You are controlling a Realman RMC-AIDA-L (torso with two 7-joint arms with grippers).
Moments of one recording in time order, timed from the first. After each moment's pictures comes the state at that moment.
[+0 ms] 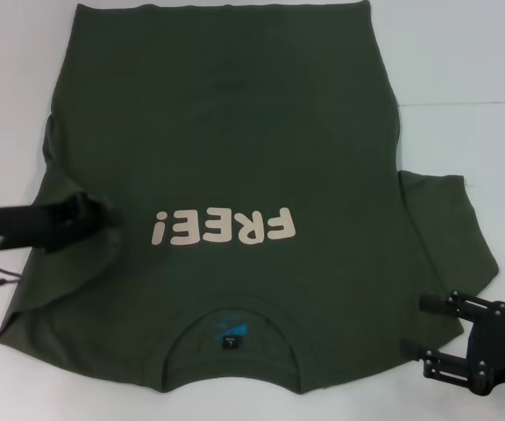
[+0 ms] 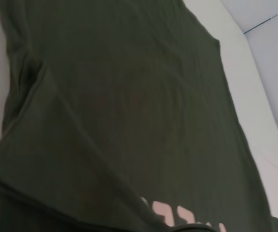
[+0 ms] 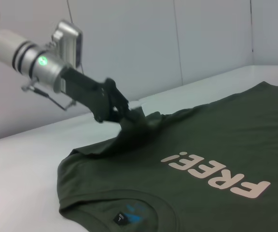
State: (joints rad) left arm -0.66 -2.08 0.40 0.68 2.39 1.32 -2.42; right arm 0.30 2.09 -0.51 -0.50 -2.03 -1.60 0.96
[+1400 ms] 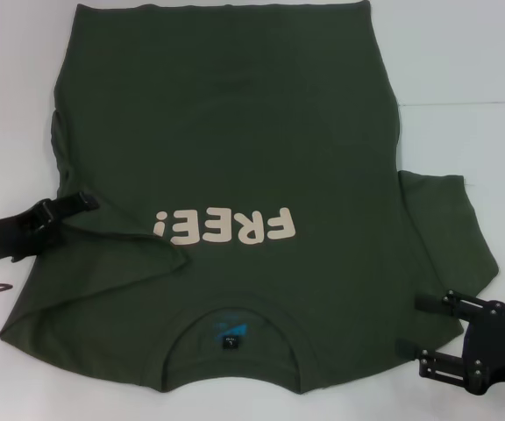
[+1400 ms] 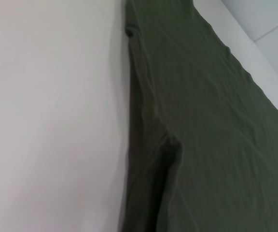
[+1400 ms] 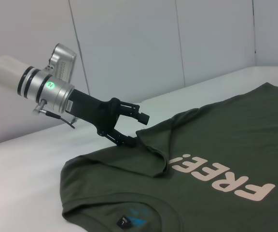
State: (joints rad) left arm -0.60 -2.10 0.37 0.58 2.30 1.03 -2.34; right arm 0.31 2.09 -0.51 -0.49 -2.03 -1.60 0.96
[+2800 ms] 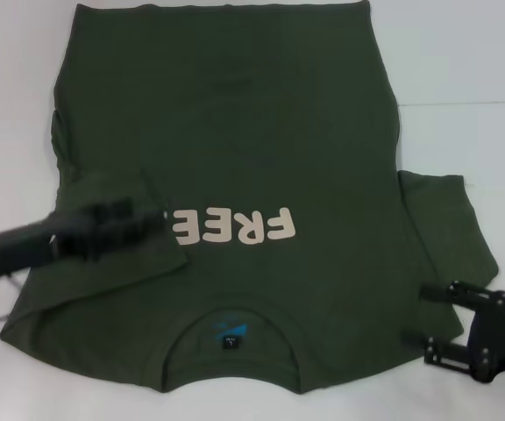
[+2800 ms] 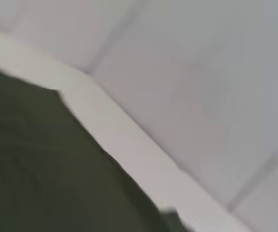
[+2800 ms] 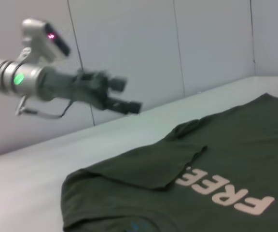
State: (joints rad) left arm -0.52 -2.10 0.47 0.66 2.02 1.56 -1.71; right arm 0.31 2.09 -0.47 -0.50 -2.03 -1.64 0.97
